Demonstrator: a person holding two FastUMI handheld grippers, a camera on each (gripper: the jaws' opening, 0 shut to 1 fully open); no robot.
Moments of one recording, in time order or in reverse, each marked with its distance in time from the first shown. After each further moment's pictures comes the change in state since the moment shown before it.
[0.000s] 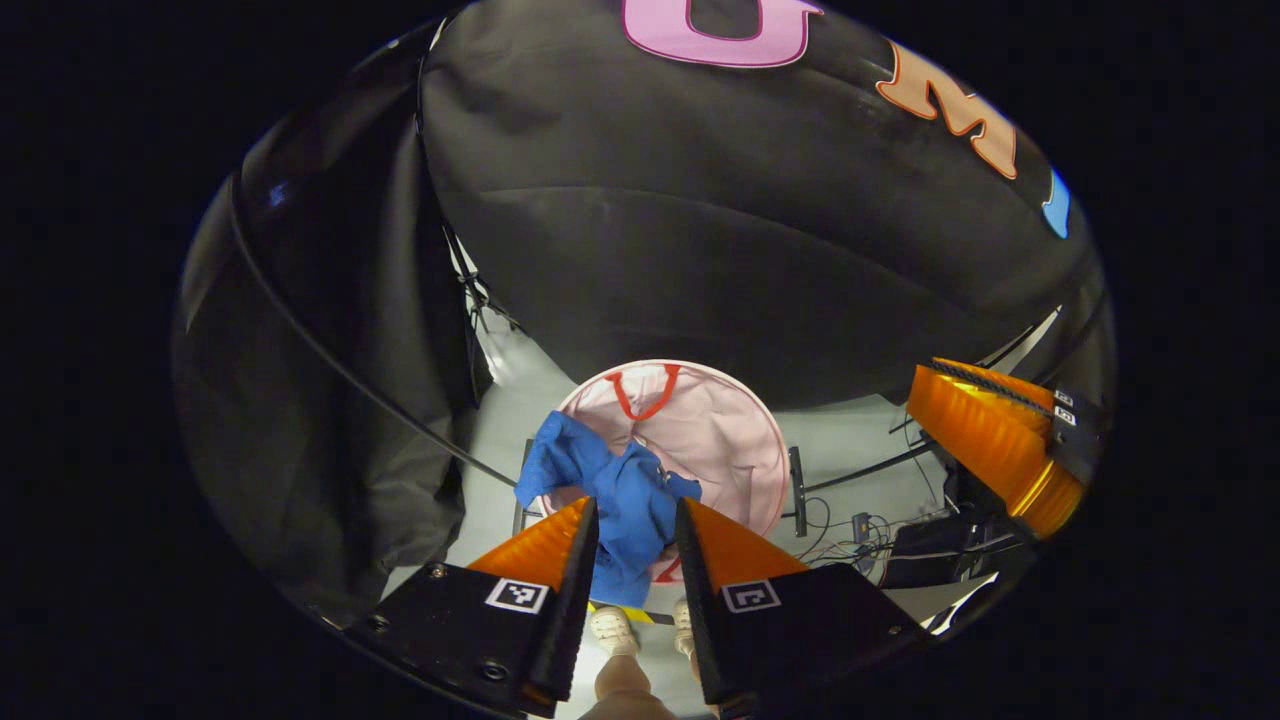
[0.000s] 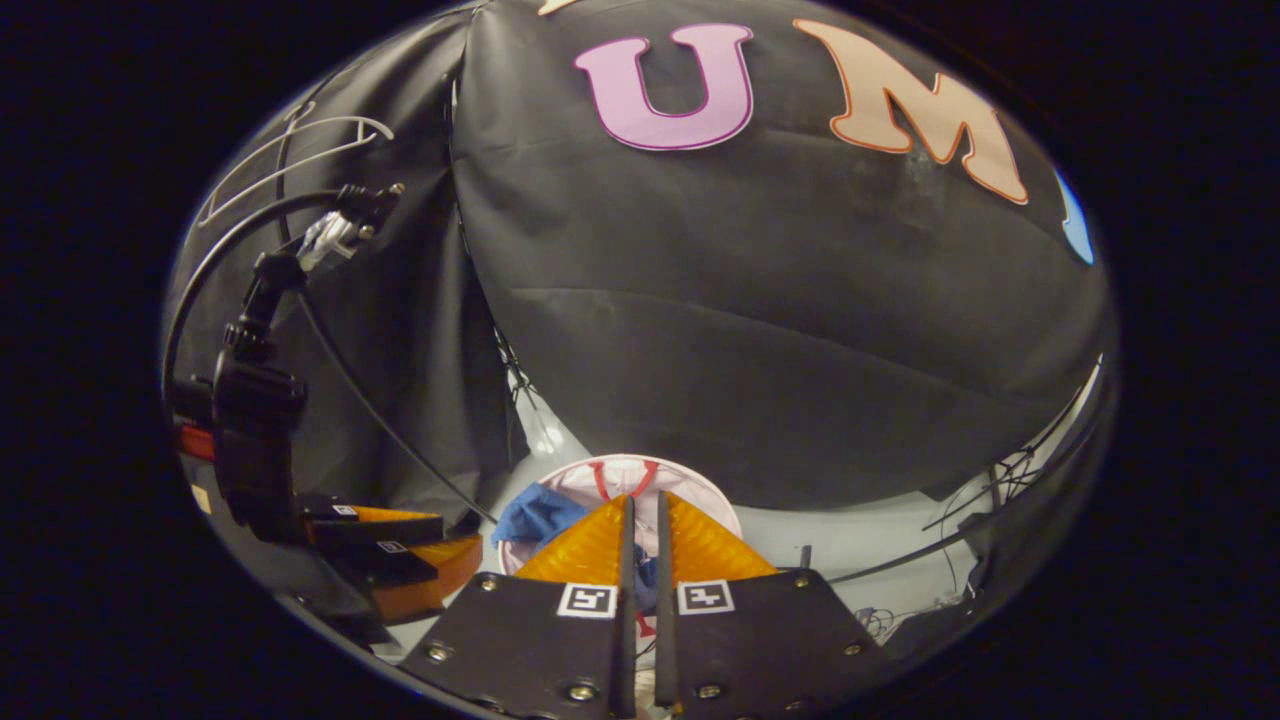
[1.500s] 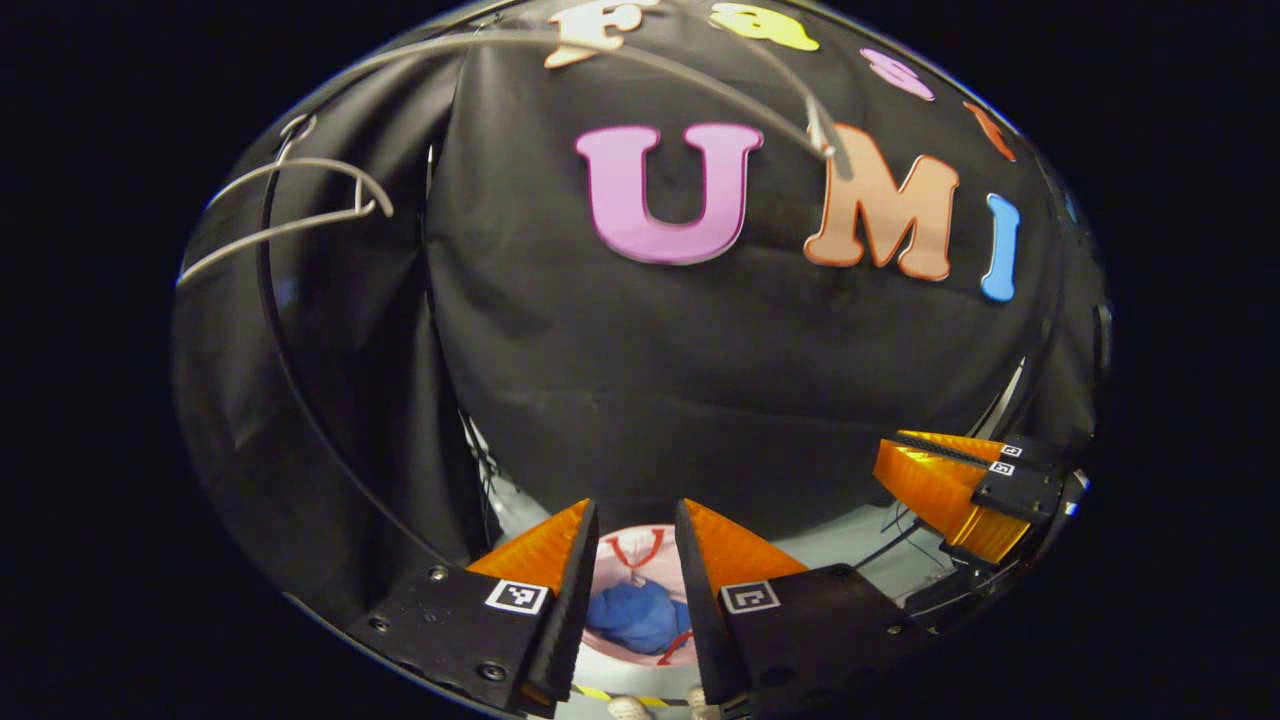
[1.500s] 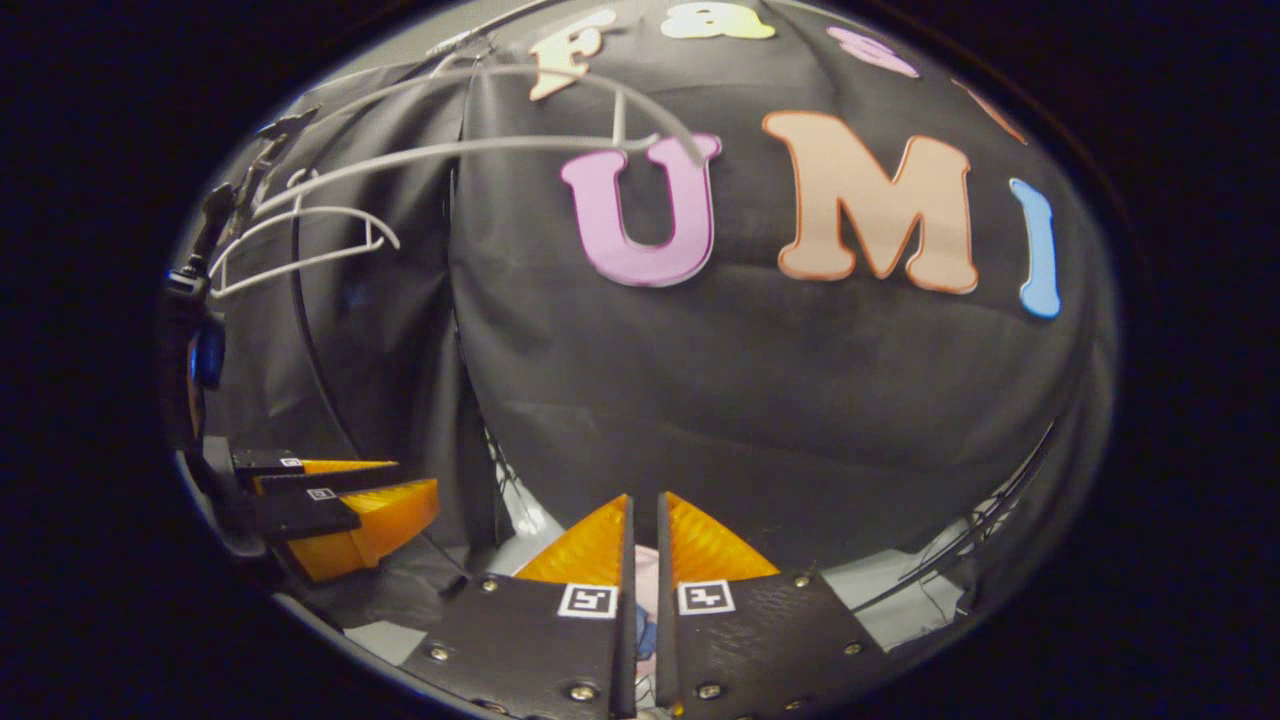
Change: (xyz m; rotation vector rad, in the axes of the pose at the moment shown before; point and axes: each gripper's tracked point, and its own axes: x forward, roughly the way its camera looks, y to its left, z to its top) left arm -0.170 -0.037 0.159 0.097 -0.551 -0.034; right arm -0.112 -0.029 0.130 0.013 -0.354 -0.062
